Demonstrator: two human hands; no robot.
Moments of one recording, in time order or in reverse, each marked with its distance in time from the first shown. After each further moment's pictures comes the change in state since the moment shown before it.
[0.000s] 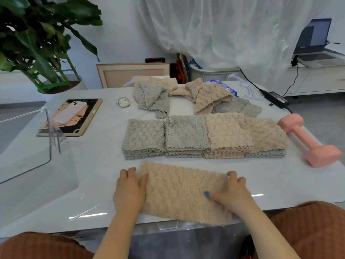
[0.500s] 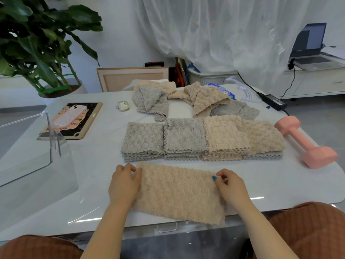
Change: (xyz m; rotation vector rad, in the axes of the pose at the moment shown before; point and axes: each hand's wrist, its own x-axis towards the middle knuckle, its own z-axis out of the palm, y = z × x) left_hand 0.029 -0.004 -0.006 -0.064 0.049 0.019; right_hand 0.024 0.008 0.004 0.171 0.207 -0.215
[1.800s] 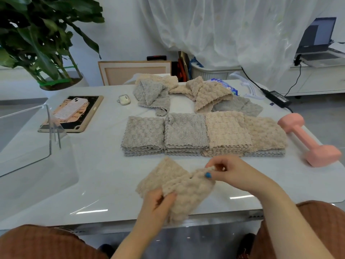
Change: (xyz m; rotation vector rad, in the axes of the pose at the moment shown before) left_hand -0.104 0.053 -0.006 -0.914 -0.389 0.254; right_hand -0.006 -0.059 -0.065 0.116 -0.494 -0.273
